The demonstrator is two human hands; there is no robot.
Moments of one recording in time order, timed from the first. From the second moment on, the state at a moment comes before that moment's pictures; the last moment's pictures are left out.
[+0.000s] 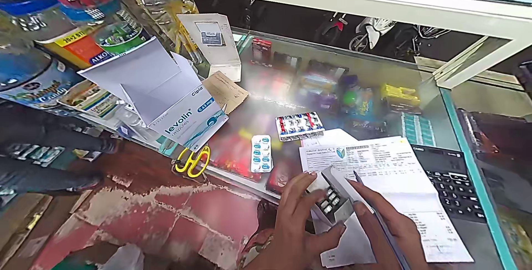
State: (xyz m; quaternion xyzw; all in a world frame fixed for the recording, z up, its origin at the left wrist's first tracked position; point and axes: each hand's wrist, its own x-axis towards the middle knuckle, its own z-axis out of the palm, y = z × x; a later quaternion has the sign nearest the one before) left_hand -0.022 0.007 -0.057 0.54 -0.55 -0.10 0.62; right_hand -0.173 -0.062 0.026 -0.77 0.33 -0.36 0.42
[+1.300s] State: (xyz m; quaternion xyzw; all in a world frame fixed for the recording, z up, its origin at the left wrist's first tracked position) left_hand 0.076 -0.015 0.013 0.67 -0.52 0.05 0.53; right_hand -0.132 -0.176 0.049 -0.95 0.21 -0.23 0.07
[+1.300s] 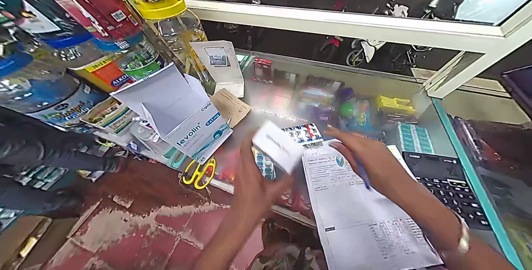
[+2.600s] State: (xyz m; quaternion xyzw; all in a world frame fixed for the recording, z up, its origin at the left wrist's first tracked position) left_hand 0.013 -0.023 0.039 0.37 -0.27 -0.67 0.58; right_hand -0.139 -0.084 0.018 -0.90 0.01 -0.43 0.07
